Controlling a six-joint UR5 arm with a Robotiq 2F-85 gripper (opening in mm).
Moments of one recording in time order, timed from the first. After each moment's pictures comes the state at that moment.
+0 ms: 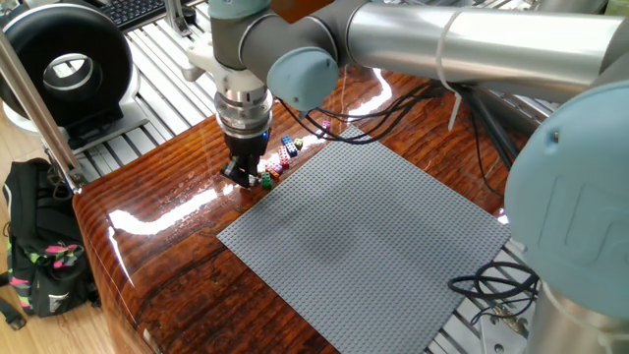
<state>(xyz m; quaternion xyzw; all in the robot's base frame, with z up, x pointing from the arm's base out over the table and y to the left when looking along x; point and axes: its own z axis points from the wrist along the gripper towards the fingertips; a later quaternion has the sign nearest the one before) 0.601 0.143 0.002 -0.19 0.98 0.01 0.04</state>
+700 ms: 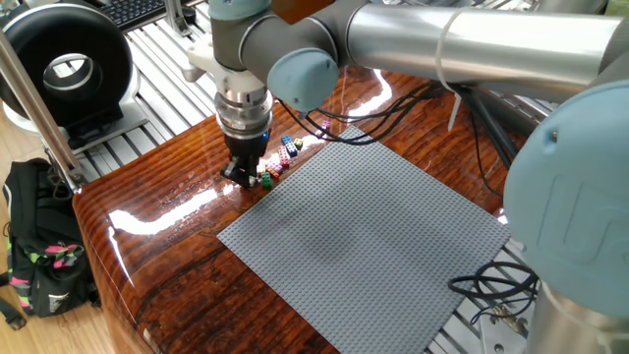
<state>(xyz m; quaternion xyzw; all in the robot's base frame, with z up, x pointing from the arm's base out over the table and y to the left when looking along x) 0.598 0.143 0.012 -0.17 0.98 0.01 0.04</state>
